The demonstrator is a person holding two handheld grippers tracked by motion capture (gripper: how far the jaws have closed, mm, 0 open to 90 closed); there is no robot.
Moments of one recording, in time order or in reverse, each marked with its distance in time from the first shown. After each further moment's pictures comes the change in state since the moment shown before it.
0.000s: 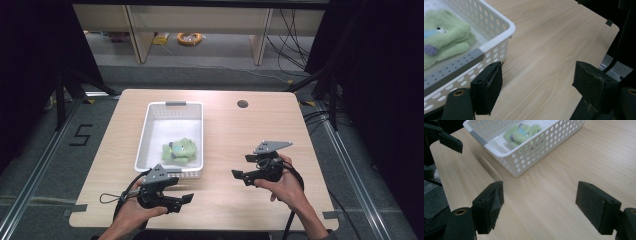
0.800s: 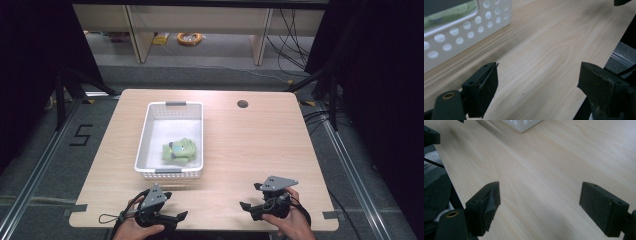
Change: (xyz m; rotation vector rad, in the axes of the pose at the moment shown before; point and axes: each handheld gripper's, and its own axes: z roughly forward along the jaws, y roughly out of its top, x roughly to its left) left arm 0.007 -0.062 0.008 0.063 0.069 0.095; right arm 0.021 -0.090 0.000 0.021 -0.045 -0.048
